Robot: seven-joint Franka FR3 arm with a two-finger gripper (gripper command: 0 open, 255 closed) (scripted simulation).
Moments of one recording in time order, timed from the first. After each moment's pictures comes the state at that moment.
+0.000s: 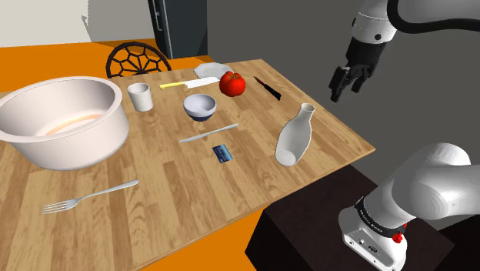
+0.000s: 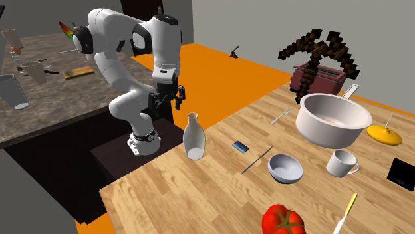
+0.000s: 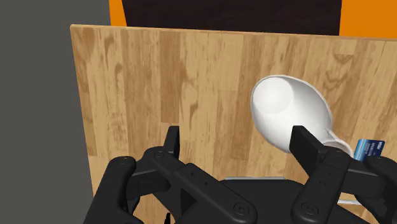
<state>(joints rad) 0.00 -0.82 0.04 -2.45 -0.07 1.56 0.14</state>
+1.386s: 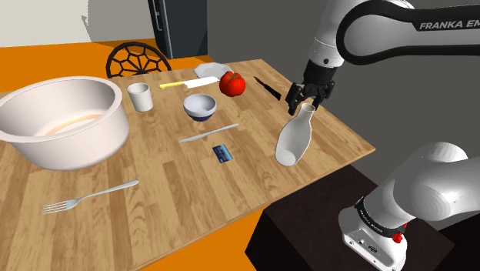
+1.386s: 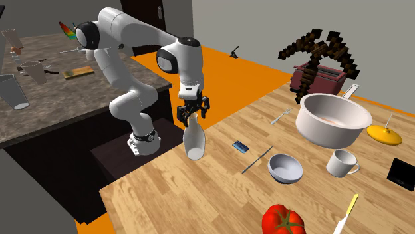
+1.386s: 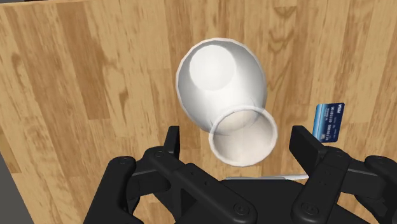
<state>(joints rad) 0.04 -0.65 0.14 -2.53 0.11 1.88 0.34</state>
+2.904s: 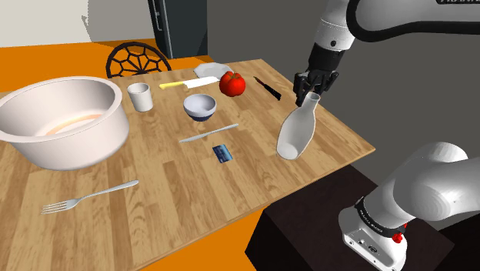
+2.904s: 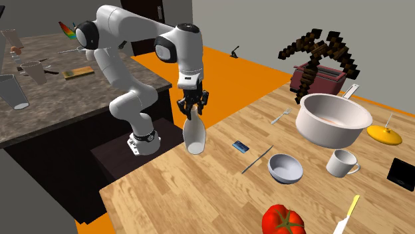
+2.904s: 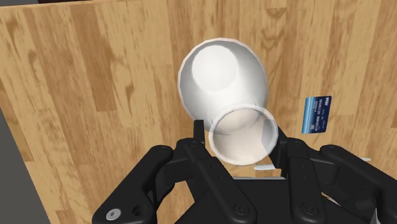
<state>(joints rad) 0.03 -0.66 0.13 -2.43 0.10 1.78 0.34</state>
